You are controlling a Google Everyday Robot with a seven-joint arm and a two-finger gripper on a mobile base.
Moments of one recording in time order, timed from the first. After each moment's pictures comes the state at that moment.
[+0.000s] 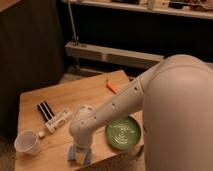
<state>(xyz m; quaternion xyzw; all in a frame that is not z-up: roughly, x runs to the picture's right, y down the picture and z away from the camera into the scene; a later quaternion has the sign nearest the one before) -0.128 0.317 0.707 -0.40 -0.03 0.10 0.91</state>
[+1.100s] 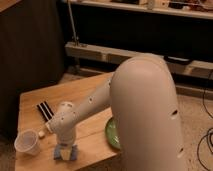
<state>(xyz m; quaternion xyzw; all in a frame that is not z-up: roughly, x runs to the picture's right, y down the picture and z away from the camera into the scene) -0.203 0.287 0.733 -0.40 -0.05 0.06 0.91</state>
